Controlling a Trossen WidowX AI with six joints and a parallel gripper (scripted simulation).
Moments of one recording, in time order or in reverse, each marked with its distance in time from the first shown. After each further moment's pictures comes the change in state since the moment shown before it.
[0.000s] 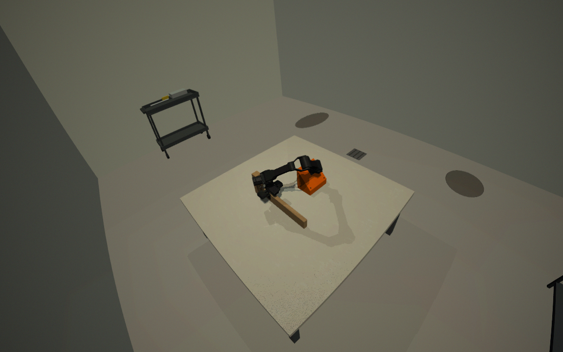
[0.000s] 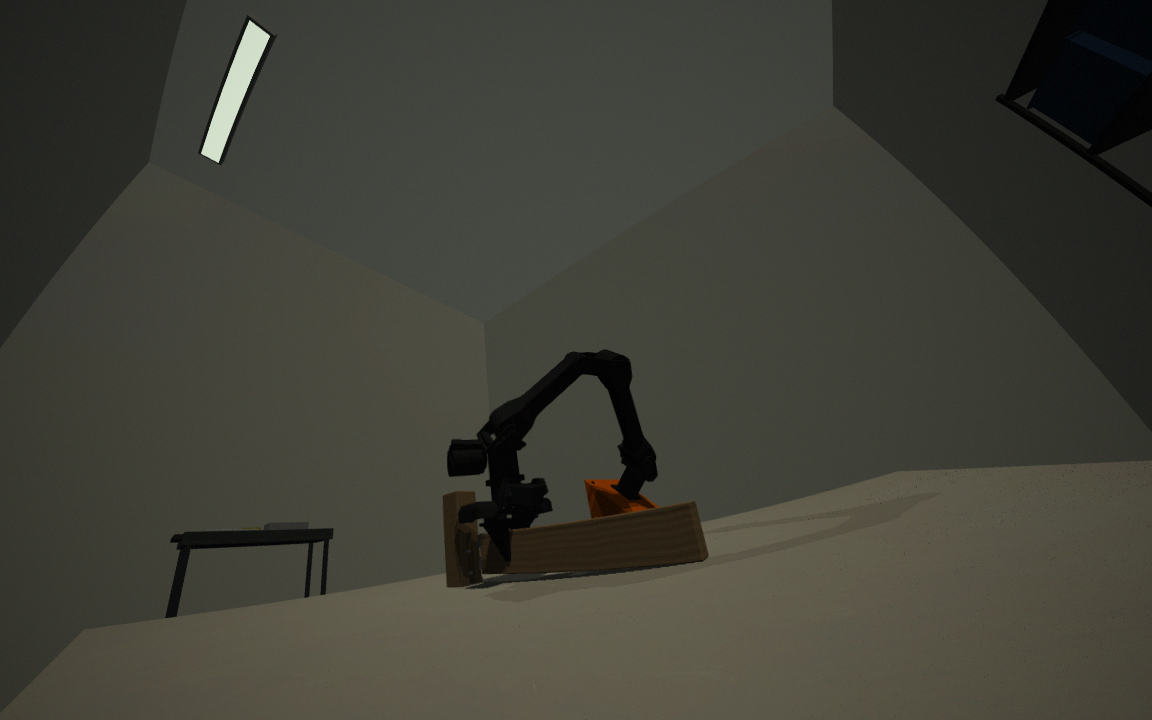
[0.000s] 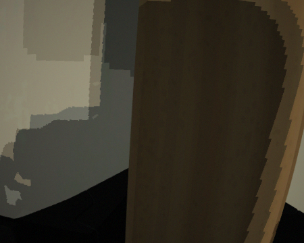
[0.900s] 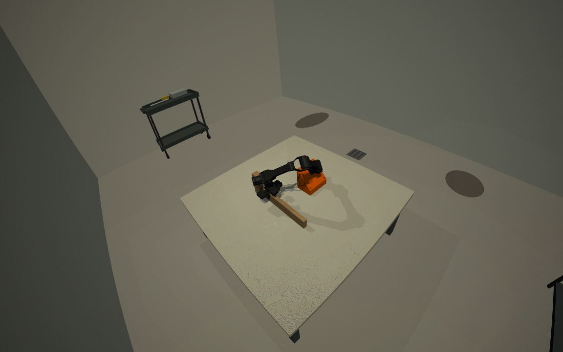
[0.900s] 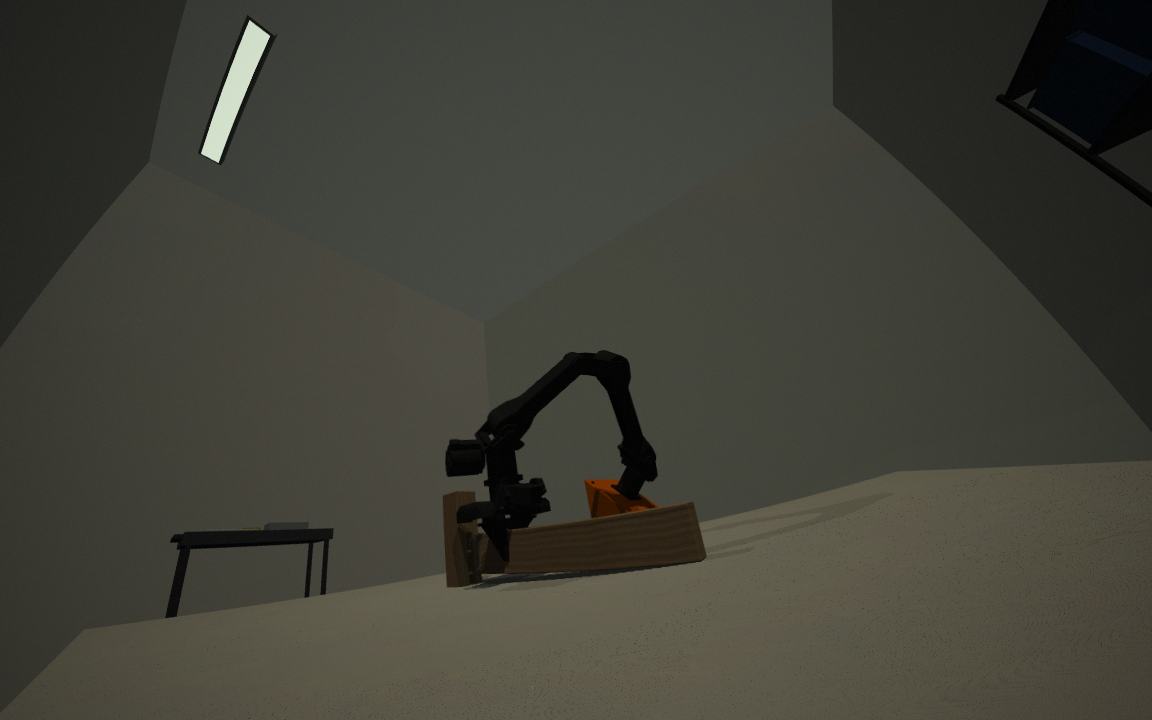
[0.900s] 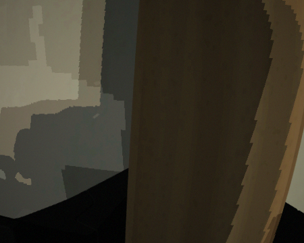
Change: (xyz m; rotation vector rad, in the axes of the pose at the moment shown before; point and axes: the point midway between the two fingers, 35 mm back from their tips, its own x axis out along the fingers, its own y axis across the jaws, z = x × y) arm -0.001 -0.002 -0.003 -0.004 0.001 0.002
